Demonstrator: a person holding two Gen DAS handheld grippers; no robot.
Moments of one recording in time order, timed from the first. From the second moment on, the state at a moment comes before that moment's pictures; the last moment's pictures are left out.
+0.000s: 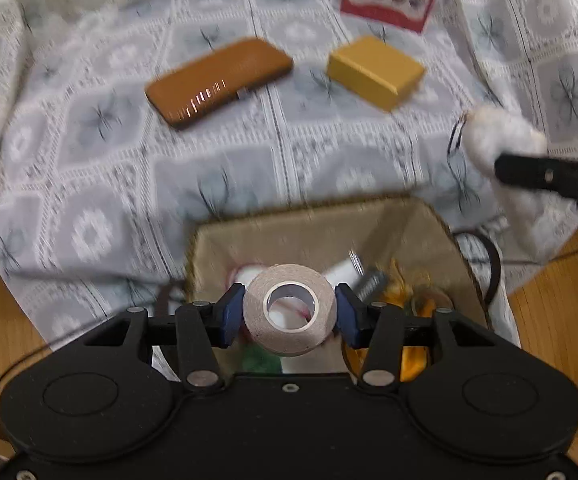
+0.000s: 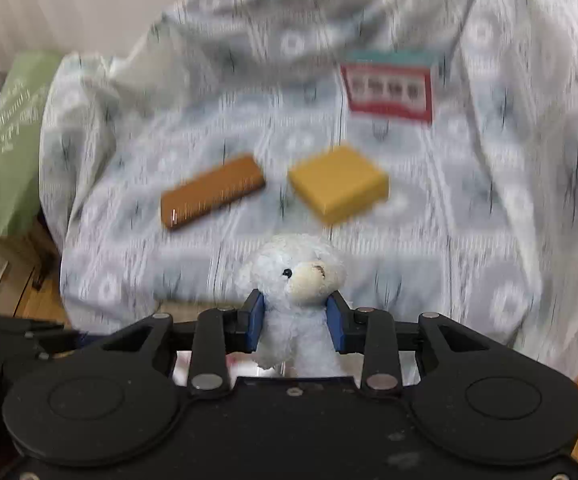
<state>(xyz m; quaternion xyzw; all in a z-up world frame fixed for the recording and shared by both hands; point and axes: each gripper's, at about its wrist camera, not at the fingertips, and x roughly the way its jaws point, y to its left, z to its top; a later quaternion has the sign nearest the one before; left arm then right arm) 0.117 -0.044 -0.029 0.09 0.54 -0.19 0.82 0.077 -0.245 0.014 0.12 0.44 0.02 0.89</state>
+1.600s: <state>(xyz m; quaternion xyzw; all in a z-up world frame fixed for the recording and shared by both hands) 0.105 -0.026 -0.011 0.08 0.49 -0.13 0.86 0.060 -0.205 0.009 0.08 0.52 0.01 0.85</state>
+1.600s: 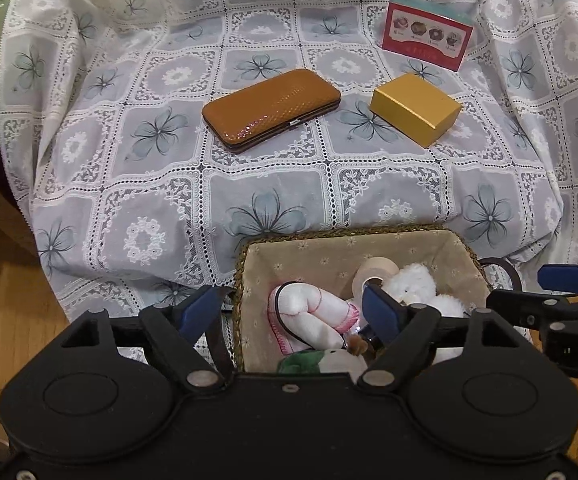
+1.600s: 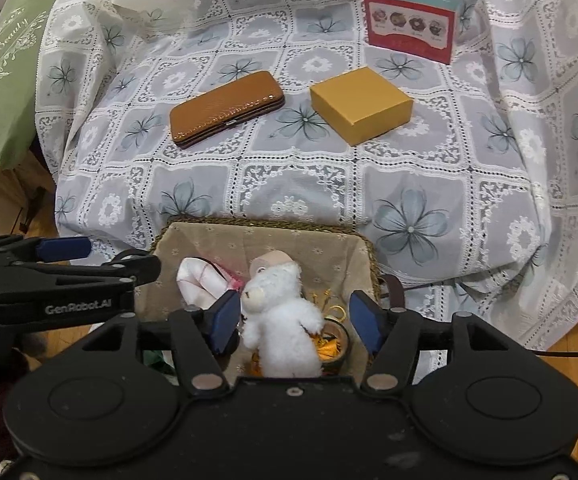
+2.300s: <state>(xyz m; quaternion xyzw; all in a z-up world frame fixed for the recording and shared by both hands) 0.046 -0.027 -0.005 0.08 0.43 -0.09 0.89 -0.004 -0.212 0.012 0.05 0.44 -0.07 0.90</state>
